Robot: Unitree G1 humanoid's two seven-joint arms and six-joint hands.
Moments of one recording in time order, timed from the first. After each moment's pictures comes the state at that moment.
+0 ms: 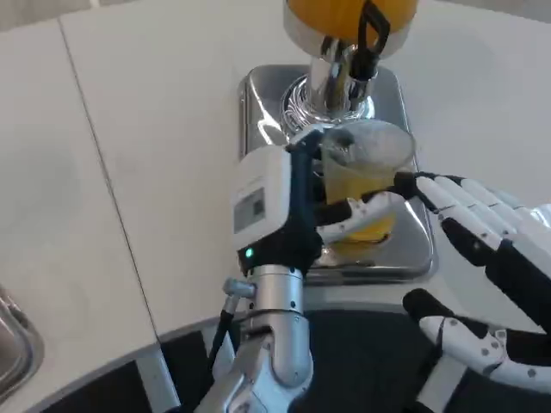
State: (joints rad) left arm -0.68 -0.06 -0.31 0.70 0.60 -0.16 0.73; right arm 0.22 -0.56 -0.26 -0.94 -0.45 0.04 0.54
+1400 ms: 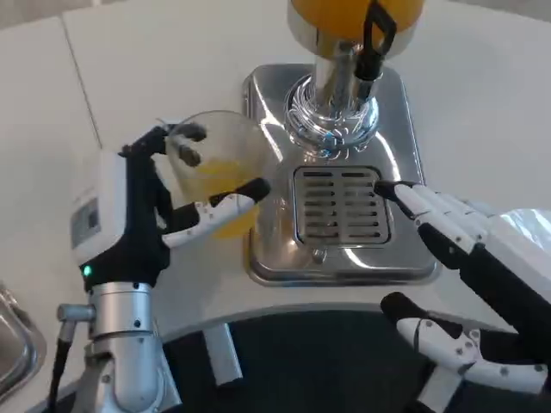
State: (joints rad) left arm -0.38 0.26 -0.12 0.28 0.55 -0.21 0.58; right arm 0.17 -0.55 -0.16 -0.93 -0.50 0.11 0.55
